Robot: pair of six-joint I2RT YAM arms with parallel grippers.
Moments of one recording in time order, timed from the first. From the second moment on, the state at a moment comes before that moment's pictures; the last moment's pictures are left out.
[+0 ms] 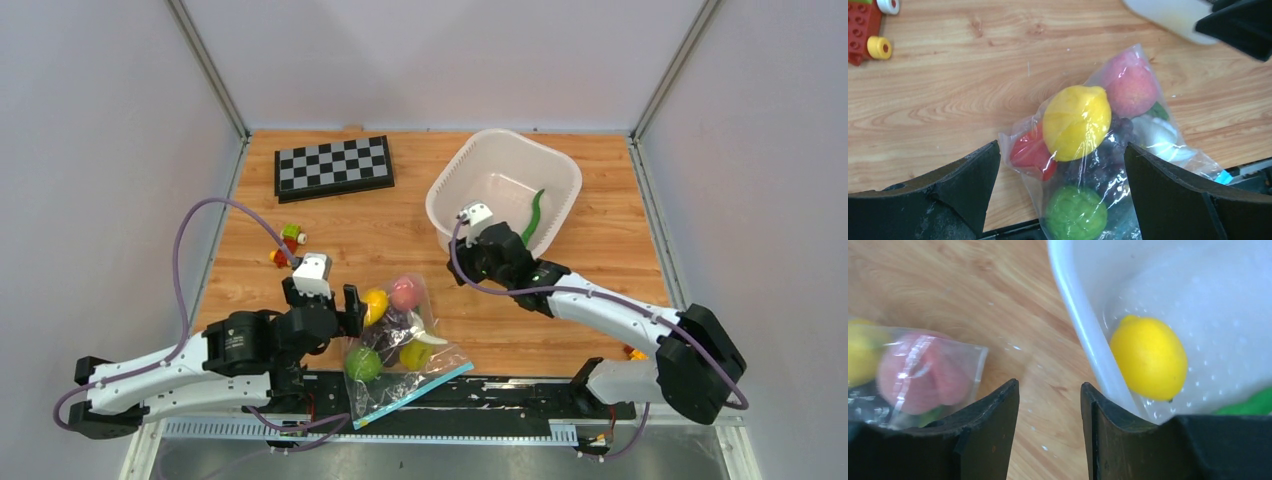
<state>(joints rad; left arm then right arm) -1.29 0.52 0.71 -0.92 -0.79 -0.82 0.84 1.31 0.78 -0.02 0.09 0.19</state>
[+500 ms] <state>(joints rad) -1.29 0.53 0.58 -0.98 -0.73 -1.04 0.79 1.20 0.71 0.03 -0.40 0.19</state>
